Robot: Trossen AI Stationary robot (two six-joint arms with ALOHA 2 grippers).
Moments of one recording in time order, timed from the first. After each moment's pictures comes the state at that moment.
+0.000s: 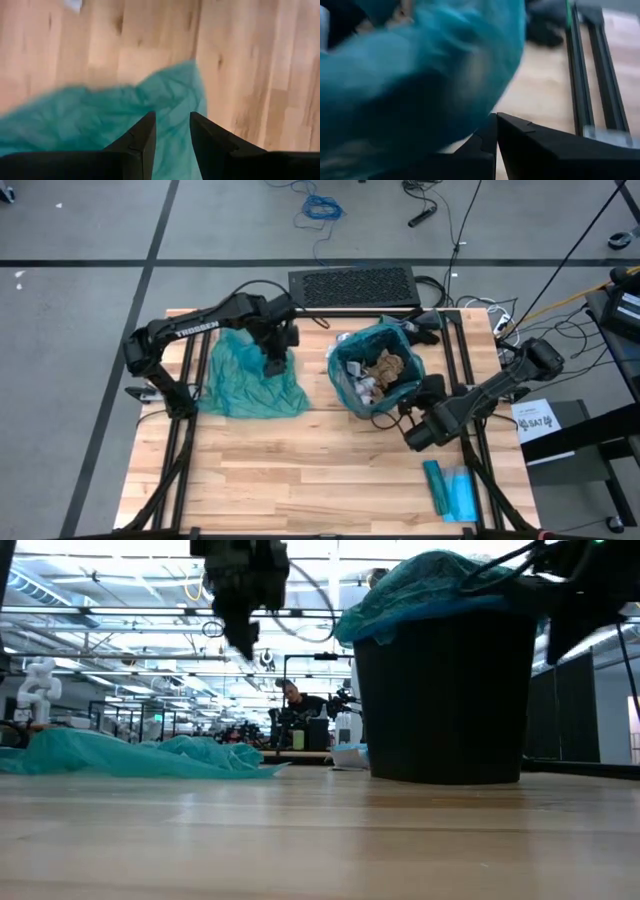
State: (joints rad) left arm 0.46 1.60 1.47 -1.17 0.36 0.26; right arm 0.51 1.40 1.00 -1.55 0.71 2.05
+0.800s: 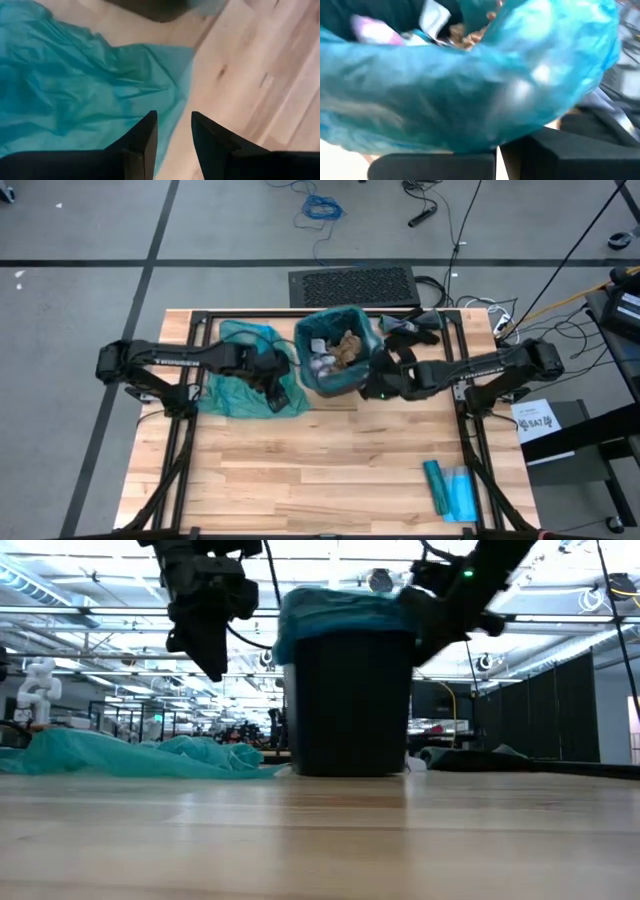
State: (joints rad) left arm 0.09 1.38 1.07 -0.82 0.06 -0.52; right arm 0.07 1.40 1.00 -0.61 0.75 0.72
